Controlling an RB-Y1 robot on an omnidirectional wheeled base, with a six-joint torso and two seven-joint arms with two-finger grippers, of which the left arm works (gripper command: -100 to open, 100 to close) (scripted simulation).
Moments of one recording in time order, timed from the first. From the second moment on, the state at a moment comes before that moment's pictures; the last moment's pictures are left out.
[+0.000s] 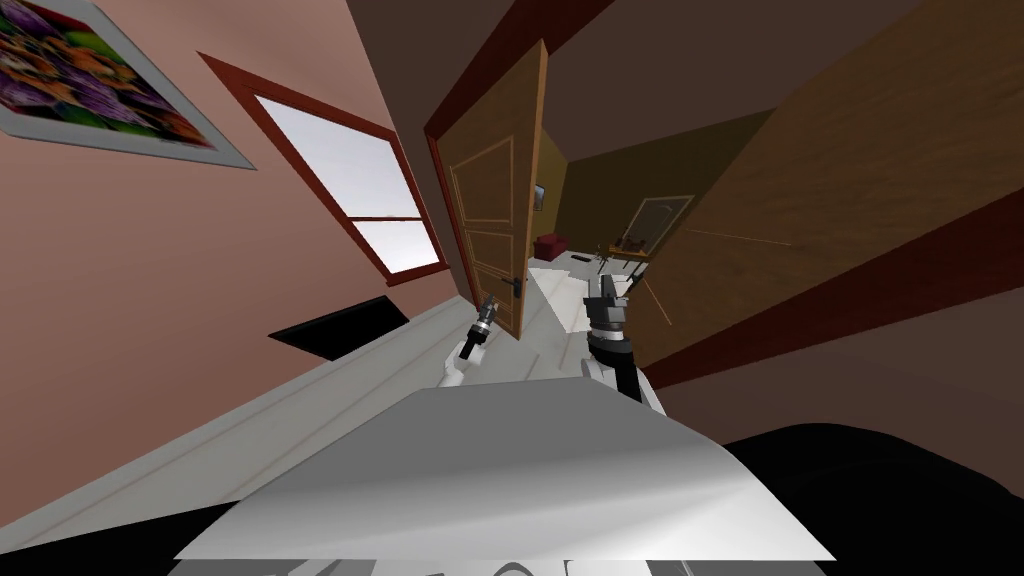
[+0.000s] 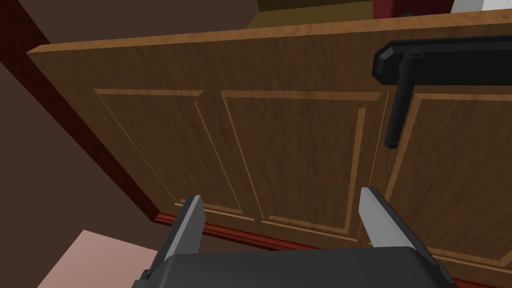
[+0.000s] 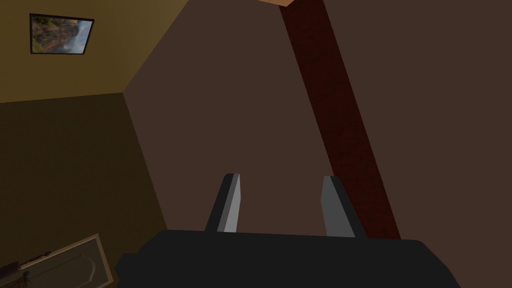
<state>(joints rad) -0.07 0.09 -0.29 -1.38 -0.11 -0.50 0.22</state>
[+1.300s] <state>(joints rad) -0.29 0.09 -0.40 -1.05 -0.13 -0.47 0.33</state>
